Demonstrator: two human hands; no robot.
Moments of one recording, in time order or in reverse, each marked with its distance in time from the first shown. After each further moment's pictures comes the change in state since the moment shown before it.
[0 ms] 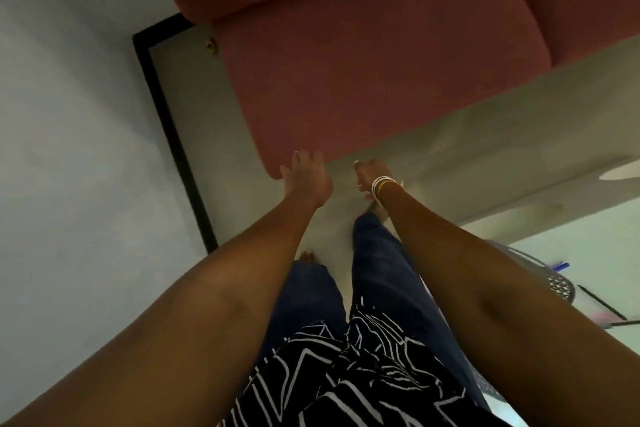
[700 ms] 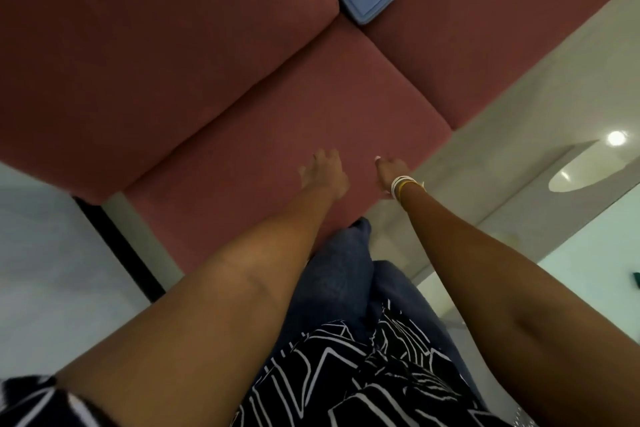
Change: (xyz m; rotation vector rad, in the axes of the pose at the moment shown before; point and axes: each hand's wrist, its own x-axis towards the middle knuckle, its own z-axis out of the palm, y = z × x) left_hand 0.248 0.285 -0.127 0.112 -0.189 0.204; right_hand 0.124 -0.102 -0.312 0.330 0.214 0.108
